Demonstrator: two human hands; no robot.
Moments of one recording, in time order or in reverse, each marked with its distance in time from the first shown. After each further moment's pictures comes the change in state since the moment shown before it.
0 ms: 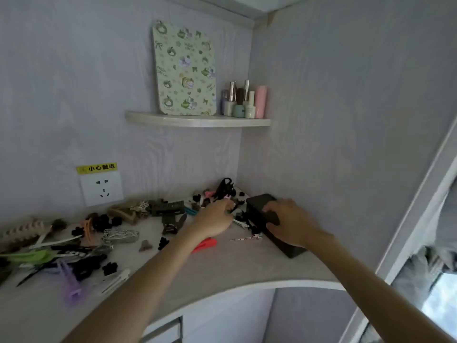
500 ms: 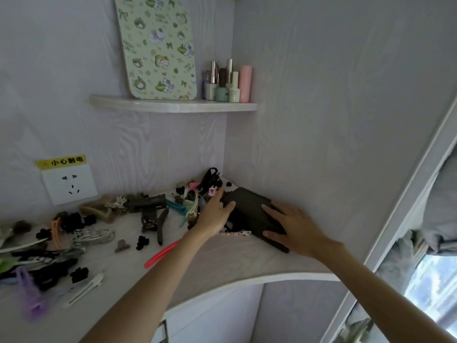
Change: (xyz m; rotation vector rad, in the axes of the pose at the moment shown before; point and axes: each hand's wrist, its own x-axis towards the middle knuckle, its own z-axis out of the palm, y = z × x) left_hand 0.028 0.002 0.046 -0.390 0.054 -0.023; right_hand -0.016 0.047 0.028 -0.161 -0.077 -0.010
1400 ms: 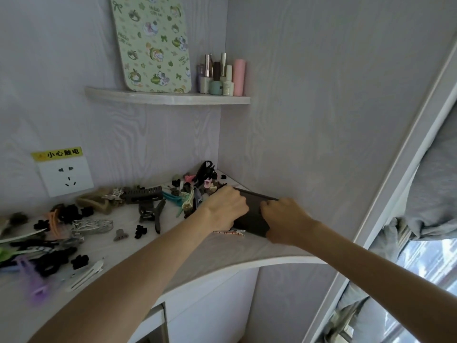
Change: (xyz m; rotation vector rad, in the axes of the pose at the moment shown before) left_hand -0.037 0.065 -0.003 1.665 -0.326 0.685; right_hand -0.014 -0.036 -0.028 -0.422 -0.003 -0.116
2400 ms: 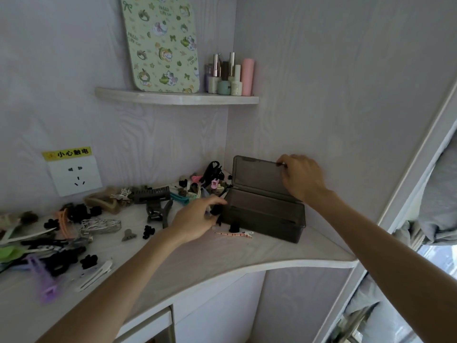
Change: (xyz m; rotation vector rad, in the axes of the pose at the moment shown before) left_hand -0.040 -0.011 0.083 -1.227 0.274 -0.497; right_hand 0.053 0.055 -0.004 0.317 0.431 0.389
